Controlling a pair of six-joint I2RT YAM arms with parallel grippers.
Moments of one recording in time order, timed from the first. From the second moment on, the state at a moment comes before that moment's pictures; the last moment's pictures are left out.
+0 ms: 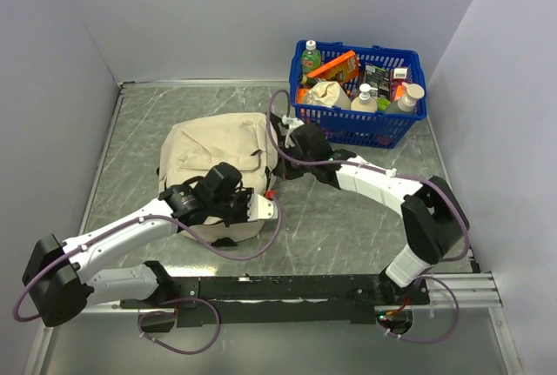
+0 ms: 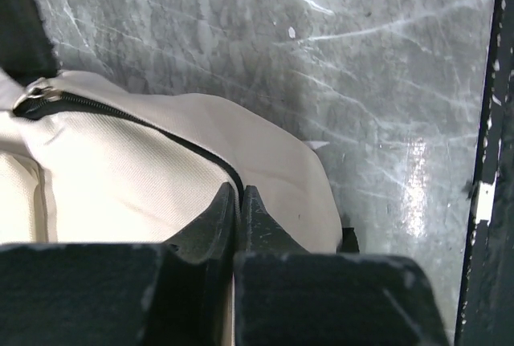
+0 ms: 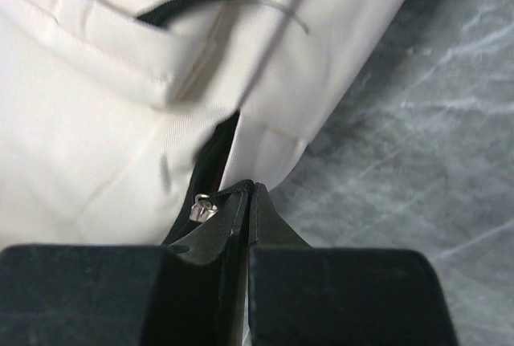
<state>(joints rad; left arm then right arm) -0.85 1.13 0.82 -0.50 0.28 0.69 0.66 1.58 1.05 -0.14 -0.16 0.39</state>
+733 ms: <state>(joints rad) -0.72 1.29 1.51 -0.79 0.29 0.43 0.59 1.50 1.03 -0.24 -0.01 0.36</state>
